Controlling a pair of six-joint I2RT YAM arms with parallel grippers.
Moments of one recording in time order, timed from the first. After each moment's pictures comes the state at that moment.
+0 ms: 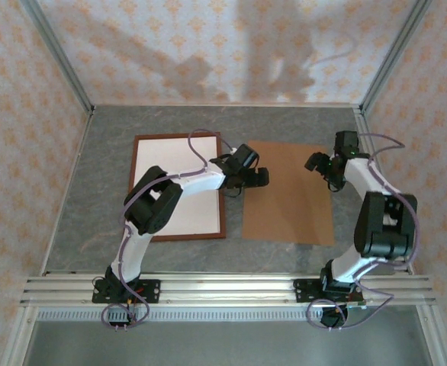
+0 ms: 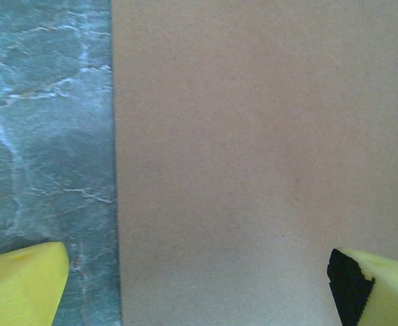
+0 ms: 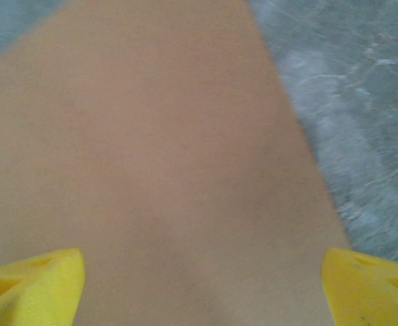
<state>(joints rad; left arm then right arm) -0.72 2.15 1.54 -0.33 0.03 -0.79 -0.11 1.62 1.06 -0.57 -0.11 0.45</state>
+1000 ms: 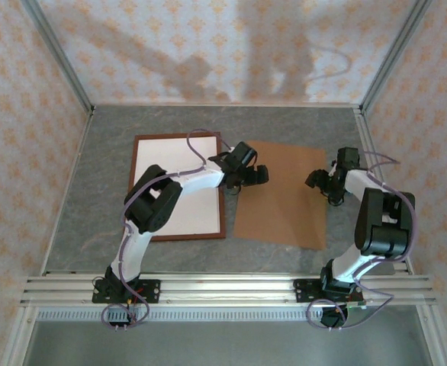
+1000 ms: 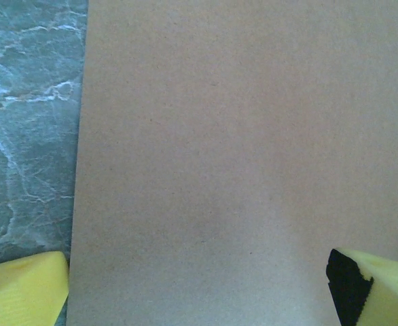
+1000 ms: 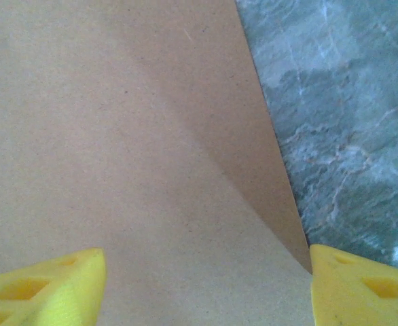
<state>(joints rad) -0.69 2.16 1.55 -0.33 0.08 -0.83 -0.16 1.60 0.87 -0.46 -0.29 0.42</state>
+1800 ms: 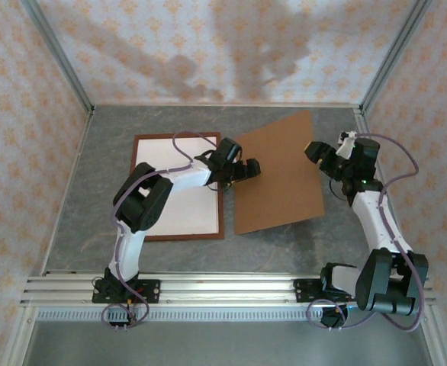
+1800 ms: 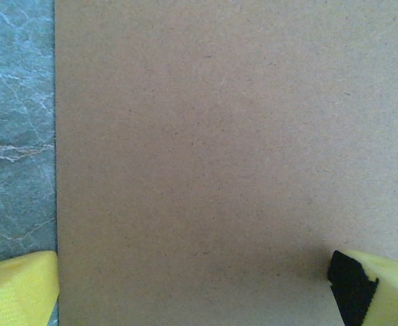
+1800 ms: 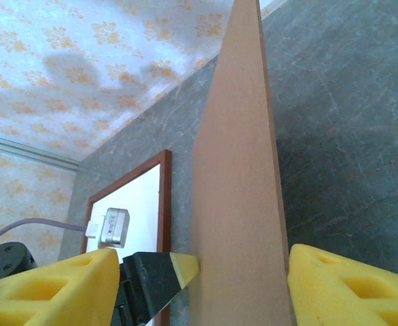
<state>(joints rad) -0.61 2.10 1.41 -0.17 0.21 -0.90 -0.13 1.19 0.81 -0.14 -0.60 0.60</state>
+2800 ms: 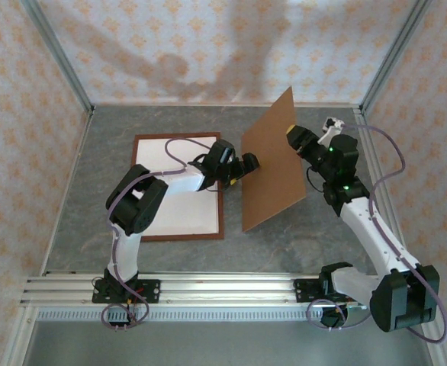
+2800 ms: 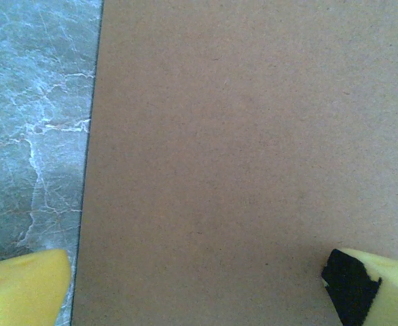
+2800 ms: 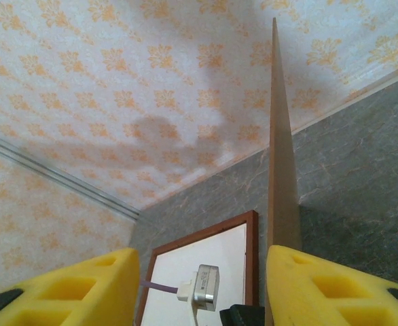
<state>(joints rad) -0.59 2.03 1.27 0.07 0.26 -1.08 0.20 1.08 0.83 0.09 -0.25 0.79</state>
